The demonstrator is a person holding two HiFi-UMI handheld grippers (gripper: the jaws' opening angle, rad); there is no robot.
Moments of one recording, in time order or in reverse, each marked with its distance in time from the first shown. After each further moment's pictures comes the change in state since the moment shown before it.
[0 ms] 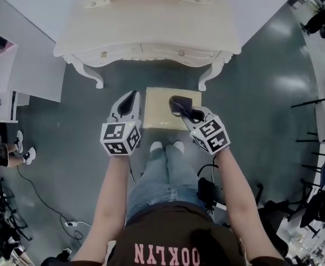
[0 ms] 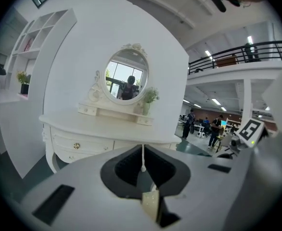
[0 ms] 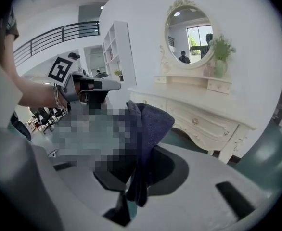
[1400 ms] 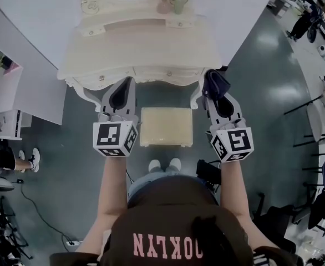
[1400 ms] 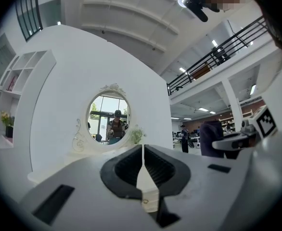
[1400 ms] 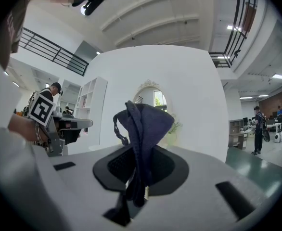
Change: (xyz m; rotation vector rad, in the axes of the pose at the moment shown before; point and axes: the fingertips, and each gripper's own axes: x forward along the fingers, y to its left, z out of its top) left arm -0.038 -0.082 0.180 0.236 -0.379 -0.074; right arm -0.219 -0.066 0.152 0.021 -0.701 -0.485
